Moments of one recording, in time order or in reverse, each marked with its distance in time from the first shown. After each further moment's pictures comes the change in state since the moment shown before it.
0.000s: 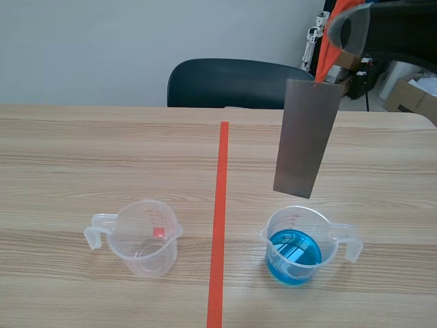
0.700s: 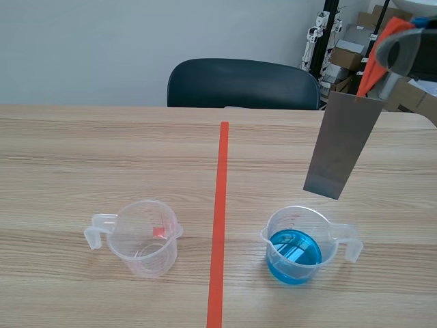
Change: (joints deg) left arm -14.4 -14.2 0.0 3.2 0.0 -9.6 21.2; right arm -8.5 5.2 0.0 -7.7 -8.7 0.9 17.4
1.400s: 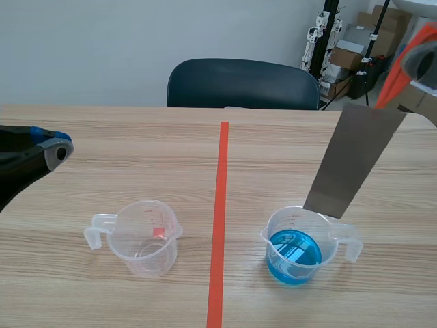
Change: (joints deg) left arm -19.5 13.1 1.7 14.4 9.6 -4.0 30.6; right arm -5.0 2.1 0.0 -3.1 -12.6 0.9 18.1
